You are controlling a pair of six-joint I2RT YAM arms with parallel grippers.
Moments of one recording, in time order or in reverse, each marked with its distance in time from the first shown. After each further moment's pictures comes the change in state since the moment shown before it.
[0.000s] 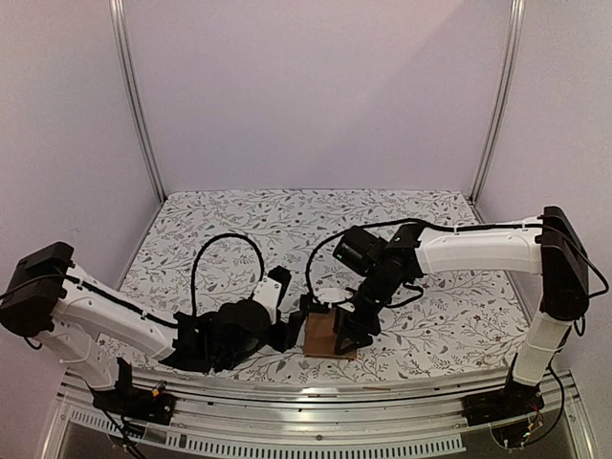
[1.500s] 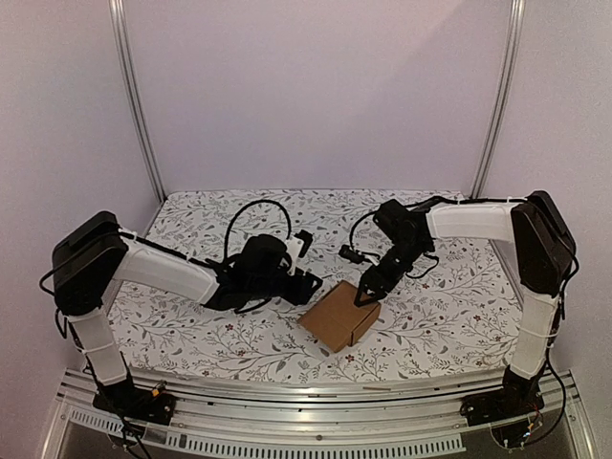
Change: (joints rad) left arm 0.408 0.356 0.350 -0.084 0.633 0.132; right arm -0.365 0.137 0.069 -0.013 -0.096 0.179
